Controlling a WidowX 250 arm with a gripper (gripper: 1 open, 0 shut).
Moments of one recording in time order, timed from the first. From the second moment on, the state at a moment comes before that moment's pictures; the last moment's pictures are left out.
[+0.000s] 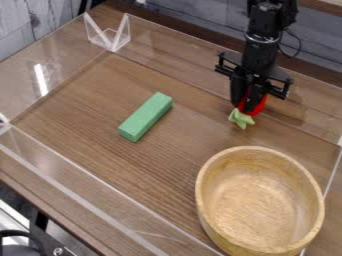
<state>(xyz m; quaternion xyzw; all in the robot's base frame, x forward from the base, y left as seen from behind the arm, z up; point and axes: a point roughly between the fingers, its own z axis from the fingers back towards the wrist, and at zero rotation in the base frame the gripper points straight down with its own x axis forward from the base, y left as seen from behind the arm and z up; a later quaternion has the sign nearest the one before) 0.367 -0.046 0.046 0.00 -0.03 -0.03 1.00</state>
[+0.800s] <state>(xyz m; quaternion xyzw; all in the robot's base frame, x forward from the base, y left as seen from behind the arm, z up) 0.366 -0.049 0.045 -0.01 -0.03 -0.03 1.00</state>
